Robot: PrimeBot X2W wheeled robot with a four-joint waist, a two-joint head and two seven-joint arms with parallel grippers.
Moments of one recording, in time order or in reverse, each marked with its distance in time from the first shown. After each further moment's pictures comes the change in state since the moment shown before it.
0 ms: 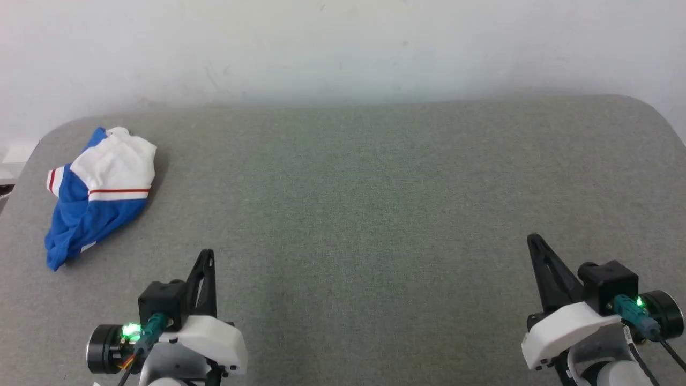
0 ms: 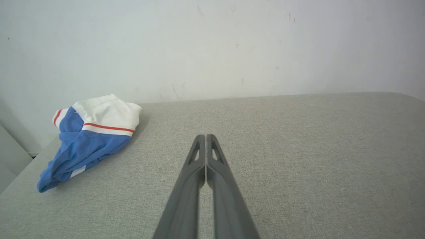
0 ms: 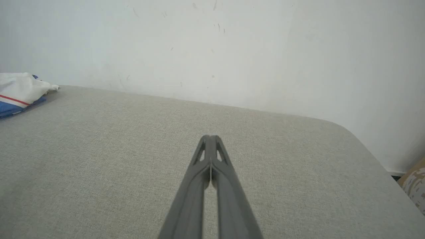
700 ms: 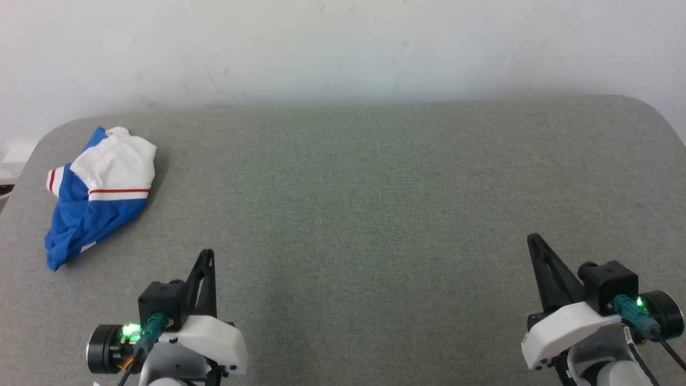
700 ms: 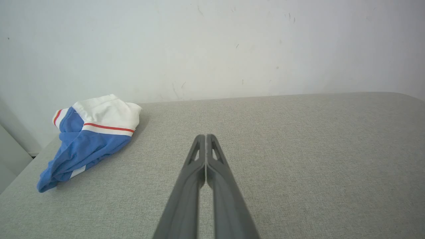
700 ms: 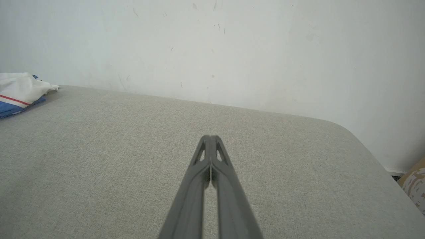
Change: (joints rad) left arm 0.000 0.000 0.000 0.000 0.000 0.000 0.000; right arm 0.000 0.000 0.000 0.000 0.000 0.000 0.000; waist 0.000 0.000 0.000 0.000
